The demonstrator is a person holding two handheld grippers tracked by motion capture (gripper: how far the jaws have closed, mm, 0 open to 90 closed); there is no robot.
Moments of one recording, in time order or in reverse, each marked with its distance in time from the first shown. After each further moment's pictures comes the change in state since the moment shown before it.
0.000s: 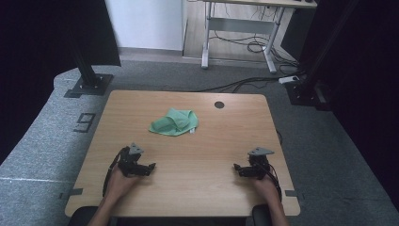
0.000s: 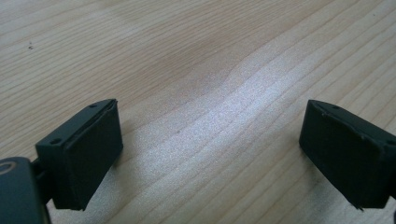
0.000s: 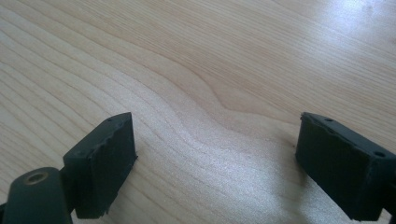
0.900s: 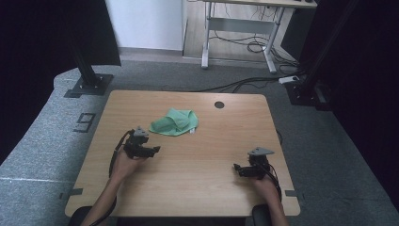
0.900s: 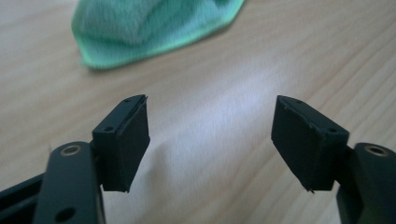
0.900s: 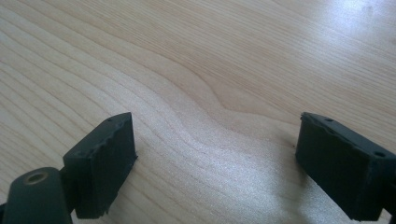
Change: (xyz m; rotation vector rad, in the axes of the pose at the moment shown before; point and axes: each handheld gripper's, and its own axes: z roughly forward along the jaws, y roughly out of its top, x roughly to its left) left arm 0.017 0.064 0.007 -0.036 -0.052 0.027; right arm 0.000 0.000 0.000 0.000 0.001 -0.001
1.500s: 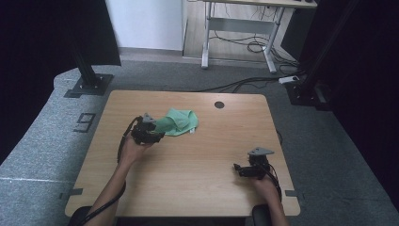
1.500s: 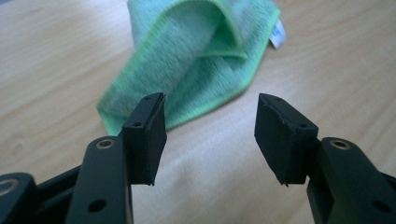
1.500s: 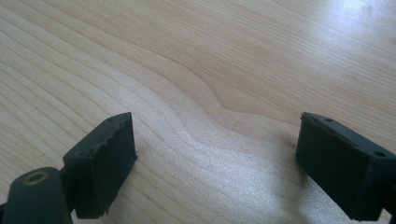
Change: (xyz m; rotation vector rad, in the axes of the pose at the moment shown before) left arm 0.008 0.047 0.016 -0.017 0.044 0.030; right arm 0.000 0.000 0.000 0.000 0.000 0.001
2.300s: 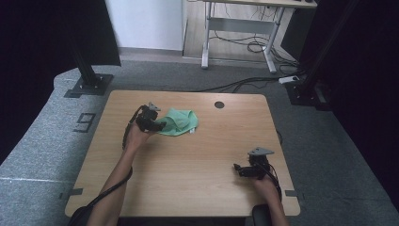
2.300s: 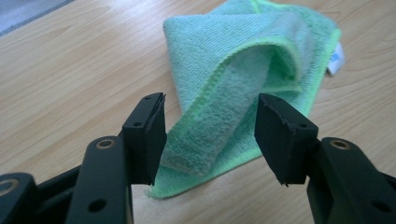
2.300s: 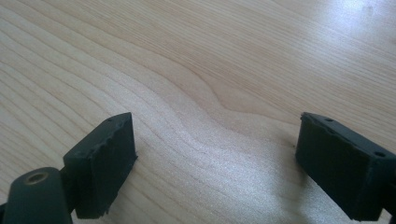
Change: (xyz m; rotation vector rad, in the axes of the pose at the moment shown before) left arm 0.026 0.030 0.031 0.067 0.058 0.013; right arm 0.000 0.000 0.000 -0.003 0.000 -0.002
